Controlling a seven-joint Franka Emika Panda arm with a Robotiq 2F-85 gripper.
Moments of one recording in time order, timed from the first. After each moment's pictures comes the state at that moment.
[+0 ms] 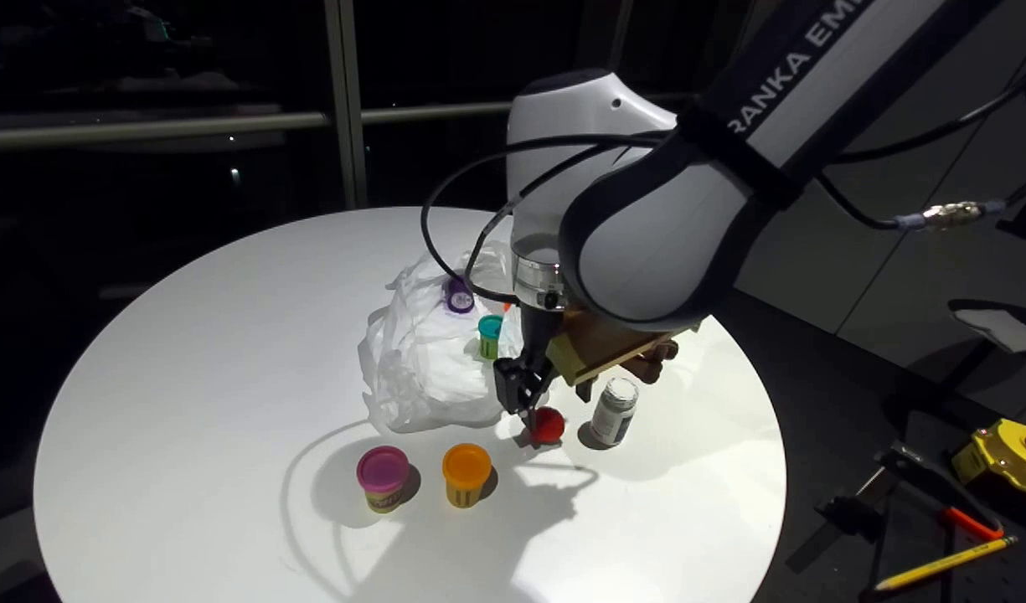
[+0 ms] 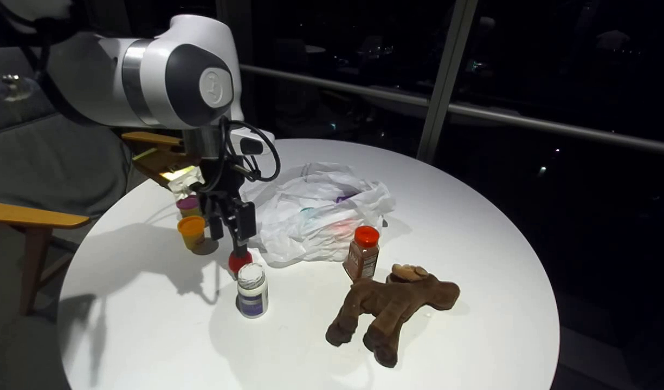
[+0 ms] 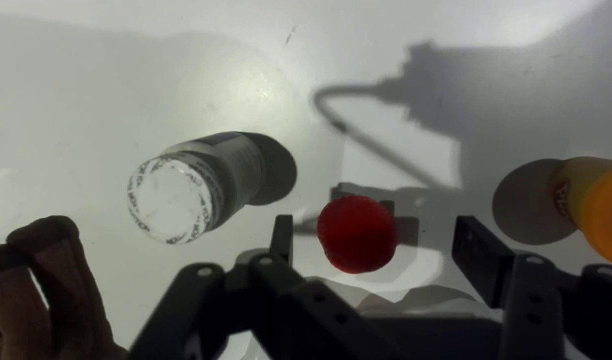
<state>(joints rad) 0.30 0.59 -0.06 -2.12 -0.13 2.58 0.58</state>
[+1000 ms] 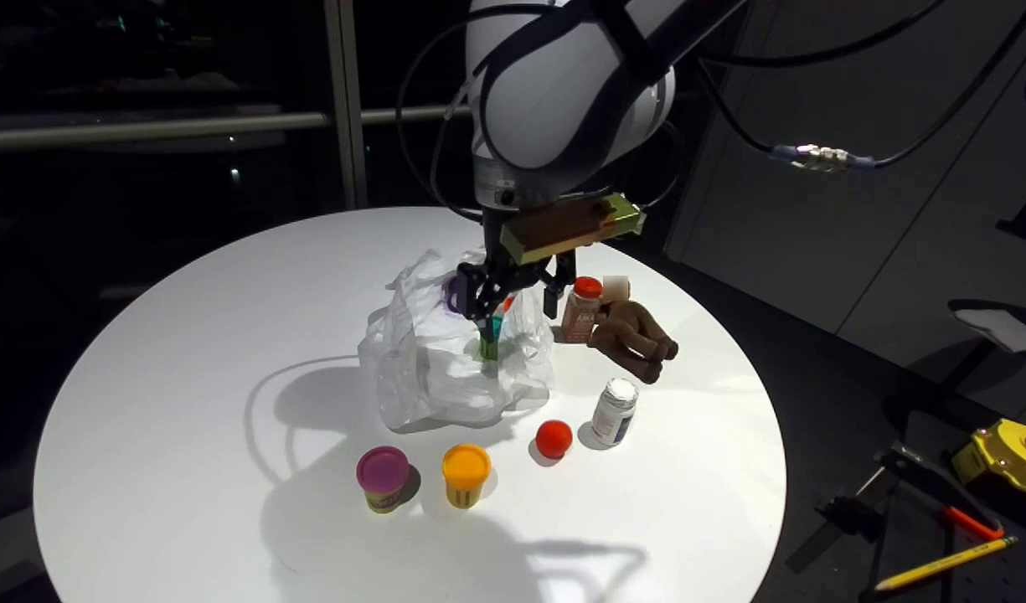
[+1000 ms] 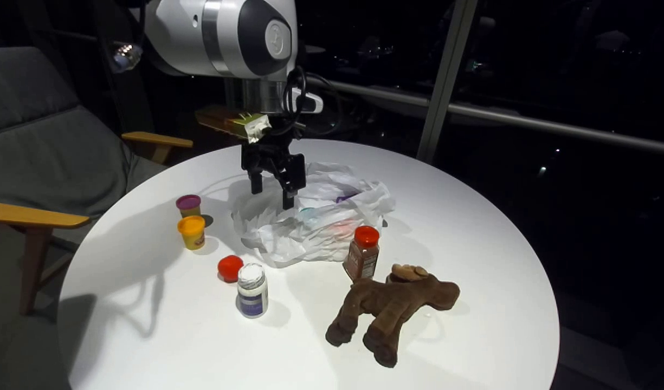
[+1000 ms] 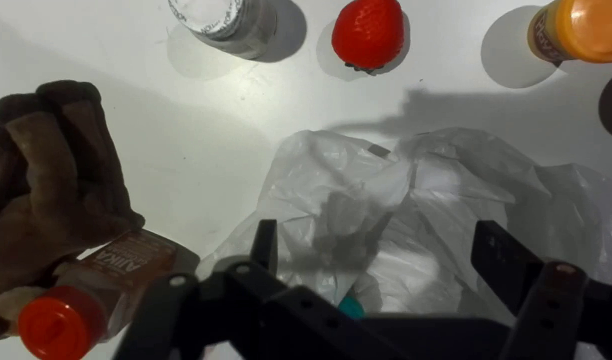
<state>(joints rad) 0.21 0.66 -0.05 -1.80 -0.07 2.34 0.43</state>
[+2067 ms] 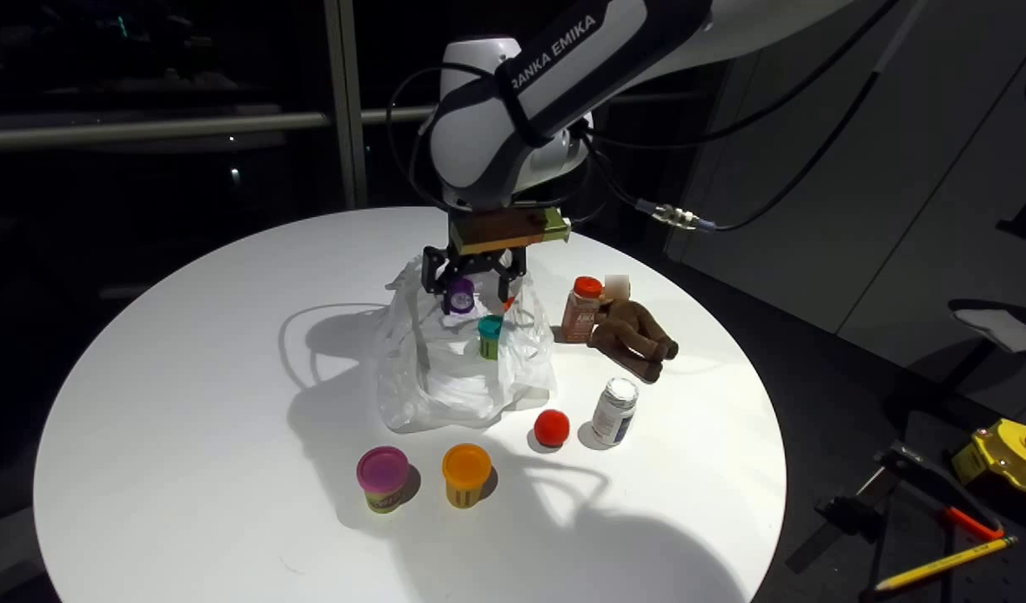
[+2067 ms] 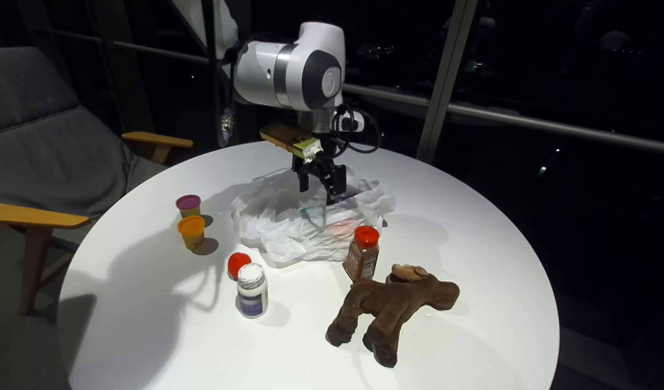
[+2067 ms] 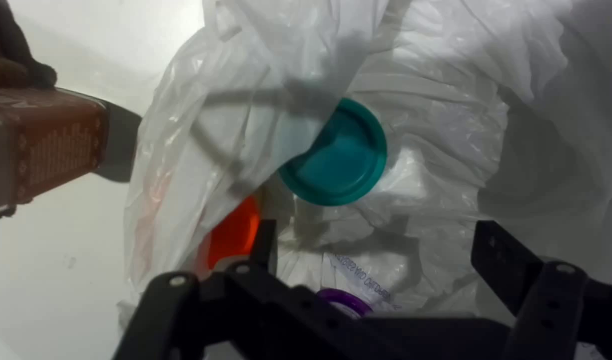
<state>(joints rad) 0.13 1.02 -0.06 -1.28 -0.01 2.29 0.43</state>
